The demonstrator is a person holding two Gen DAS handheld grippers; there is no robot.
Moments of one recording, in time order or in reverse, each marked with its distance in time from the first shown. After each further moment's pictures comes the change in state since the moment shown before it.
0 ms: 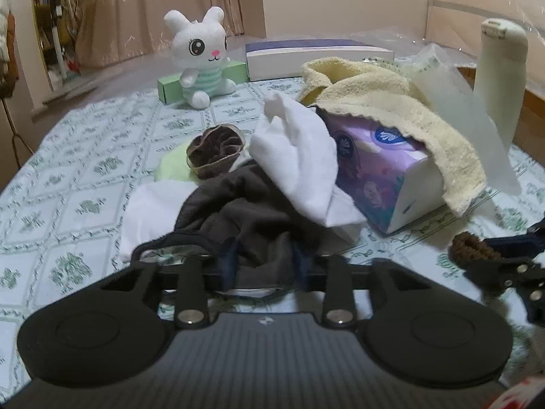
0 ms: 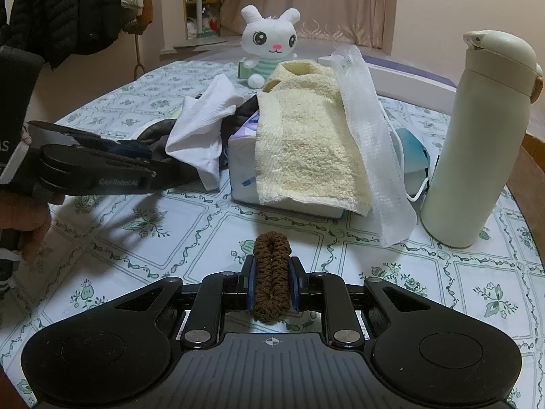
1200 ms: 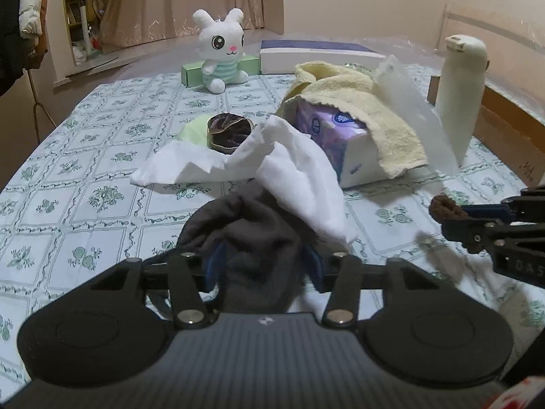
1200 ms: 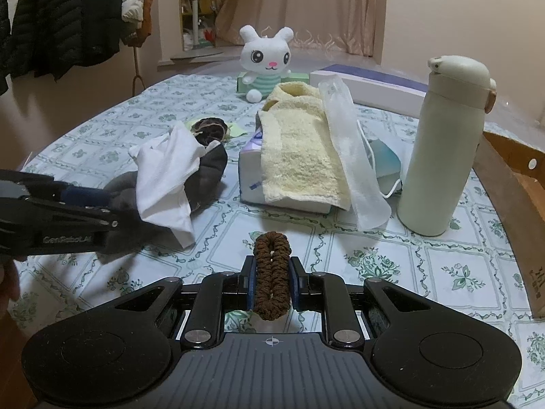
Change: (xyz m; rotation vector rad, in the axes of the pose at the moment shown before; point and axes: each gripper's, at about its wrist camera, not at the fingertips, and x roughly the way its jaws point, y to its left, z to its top) left arm -0.081 -0.023 -0.032 -0.087 0.027 0.043; right arm -0.048 0.008 -0.007 0.017 -0.031 -0.014
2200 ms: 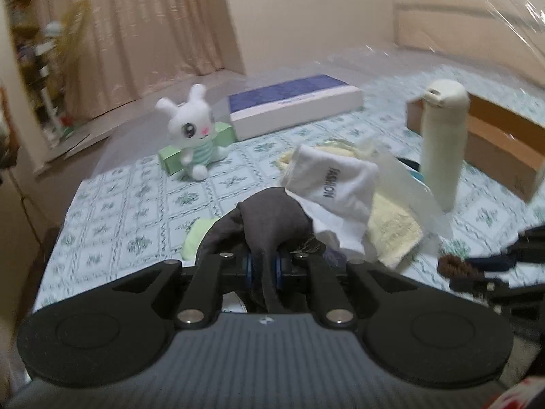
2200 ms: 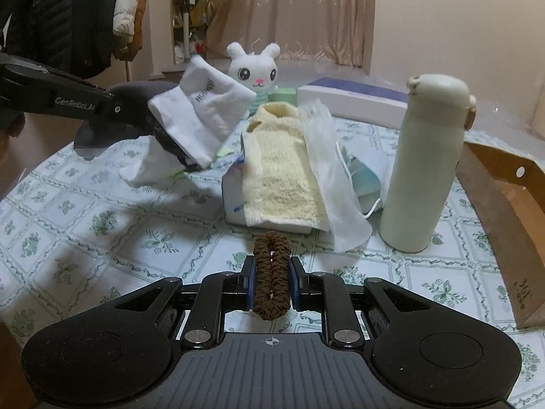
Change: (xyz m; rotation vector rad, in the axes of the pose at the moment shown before) left arm -0.018 -0.003 0.105 0.275 -0.084 -0.046; right arm -0.014 -0.010 0.011 0.020 -0.050 -0.026
